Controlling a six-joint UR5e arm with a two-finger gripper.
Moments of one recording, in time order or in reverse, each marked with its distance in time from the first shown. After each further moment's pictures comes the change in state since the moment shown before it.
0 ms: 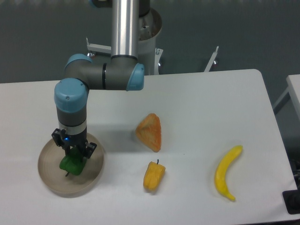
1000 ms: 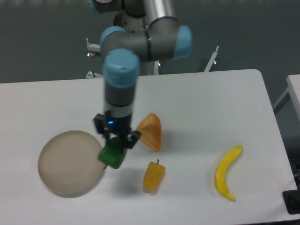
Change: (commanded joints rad) arm 0.097 0.078 0.068 -0.078 -0.002 0.086
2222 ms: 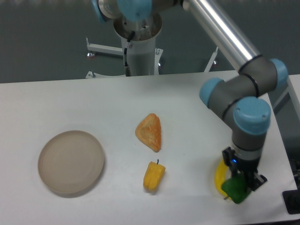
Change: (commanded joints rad) arm 0.399 -0.189 0.410 -0.264 0.128 0.894
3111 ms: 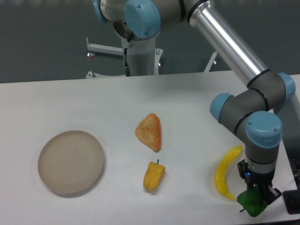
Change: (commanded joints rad) arm 0.078 -0.290 0.294 0.149 0.050 0.259
